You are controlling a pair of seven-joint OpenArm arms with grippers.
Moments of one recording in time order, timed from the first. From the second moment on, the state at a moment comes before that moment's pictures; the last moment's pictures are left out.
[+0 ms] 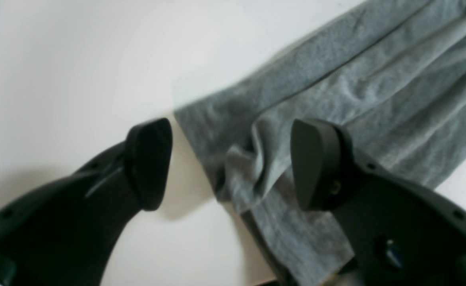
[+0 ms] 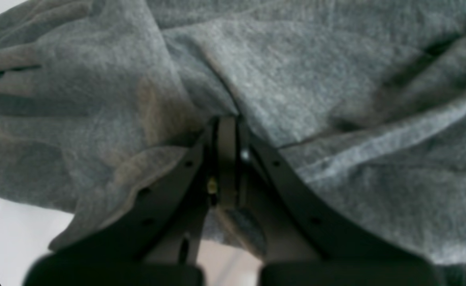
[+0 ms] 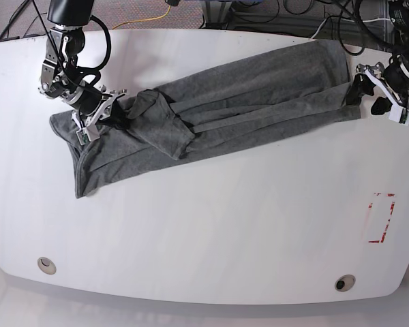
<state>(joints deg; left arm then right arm) 23.1 -22.7 -36.4 97.6 -48.1 -41.8 55.3 -8.4 15.8 17.2 76.3 29.2 42.3 -38.3</state>
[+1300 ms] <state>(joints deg) 23.0 -15.9 -32.6 88.9 -47.3 -41.8 54.0 -8.4 15.8 17.1 76.3 29.2 42.3 -38.3</state>
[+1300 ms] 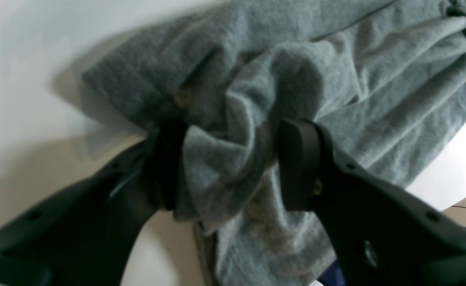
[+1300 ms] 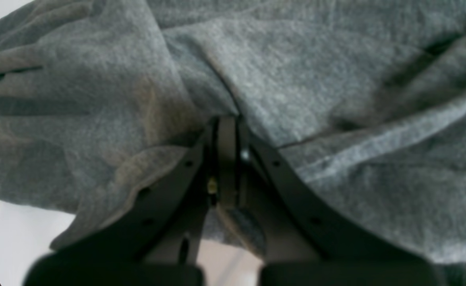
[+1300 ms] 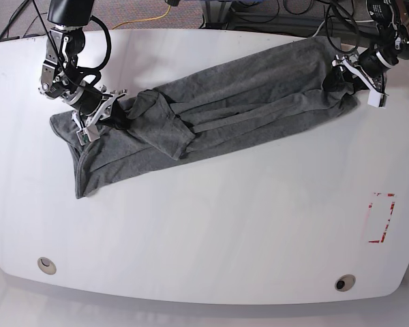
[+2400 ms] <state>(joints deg) 26.9 -22.1 -36.0 92.7 -56.2 -41.6 61.7 -8.4 15.9 17.1 76.3 29.2 42.3 -38.2</state>
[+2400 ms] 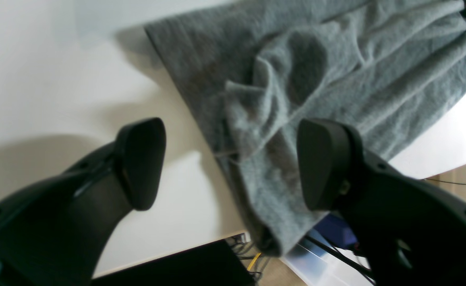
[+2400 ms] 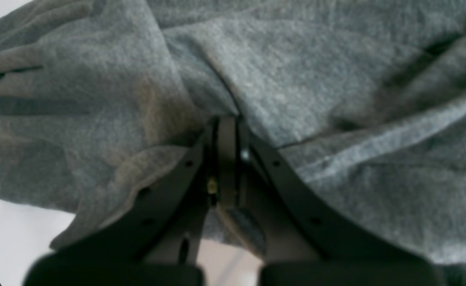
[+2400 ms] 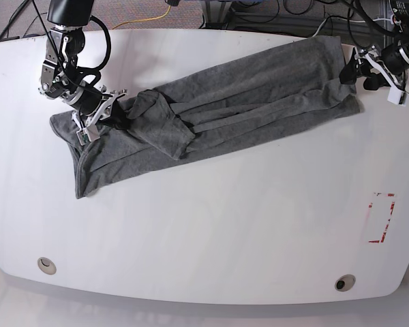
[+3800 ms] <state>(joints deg) 15.9 -13.0 -27.8 87.2 -46.0 -41.8 60.1 -8.4 15.9 17.1 76.3 29.2 42.3 -38.3</state>
